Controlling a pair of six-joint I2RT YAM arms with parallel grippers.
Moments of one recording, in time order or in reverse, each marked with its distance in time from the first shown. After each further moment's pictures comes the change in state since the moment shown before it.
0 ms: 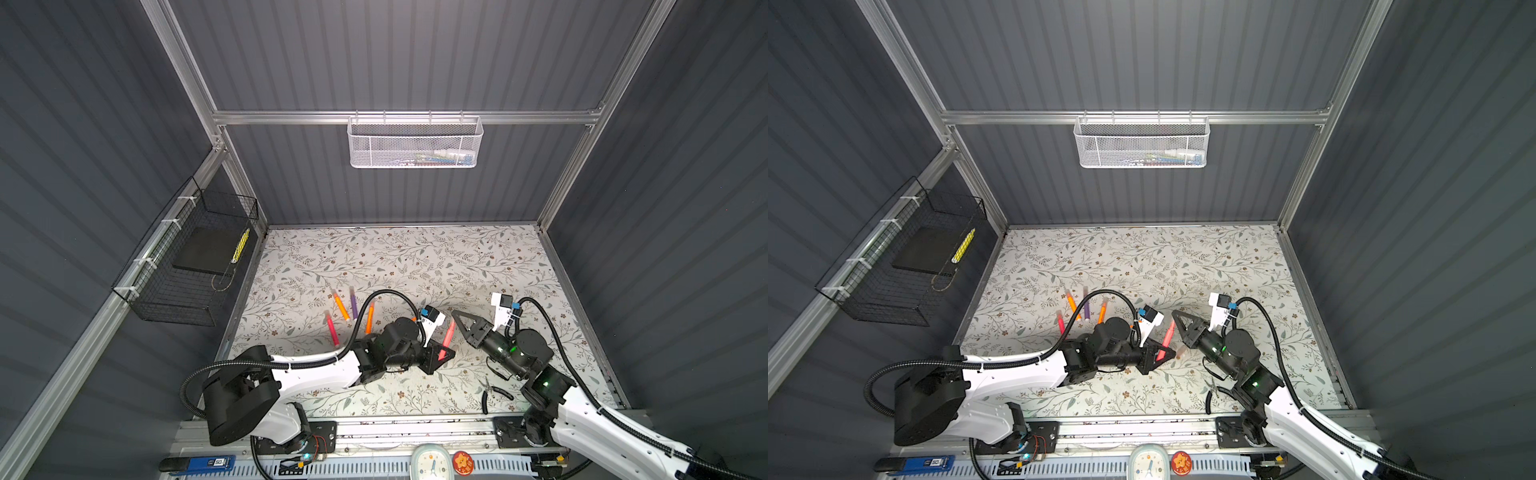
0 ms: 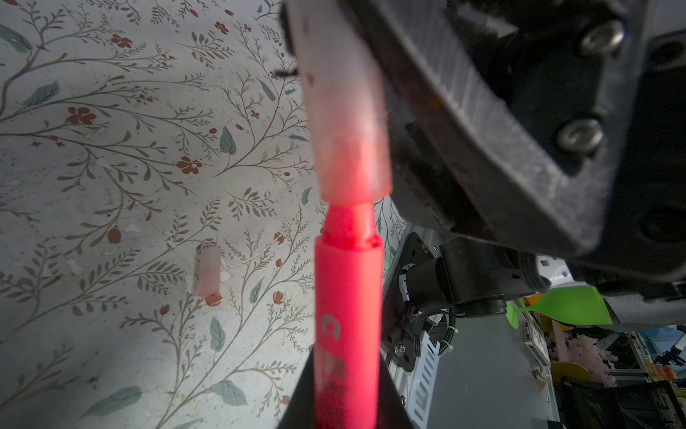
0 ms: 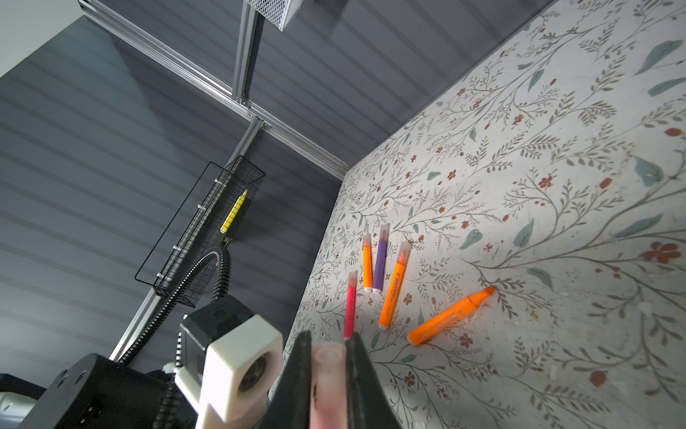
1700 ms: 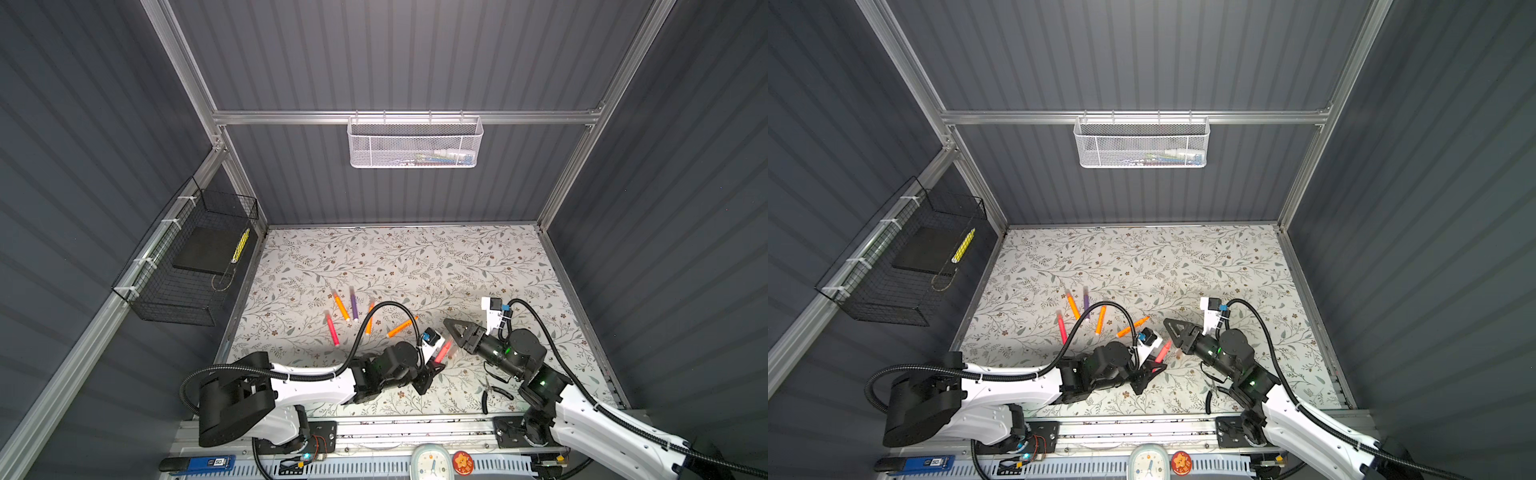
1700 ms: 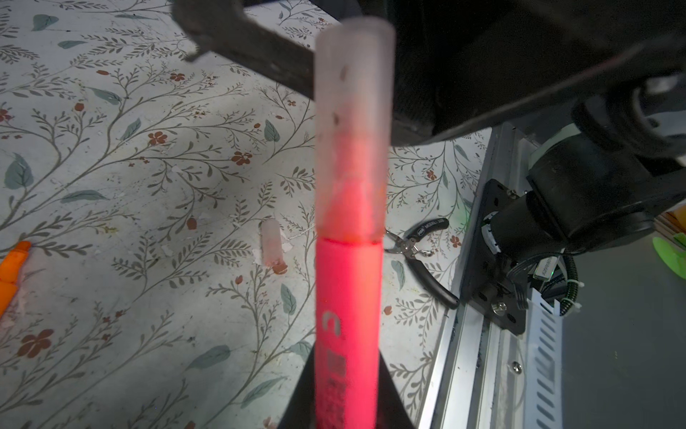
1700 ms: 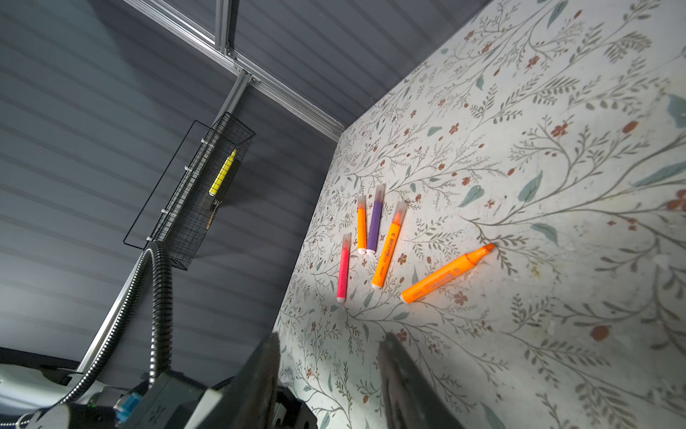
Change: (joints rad) left arm -0.132 -0.031 -0.138 0.026 -0.276 0.293; right arm 0.019 0.044 0.003 -0.049 -0.072 -0.002
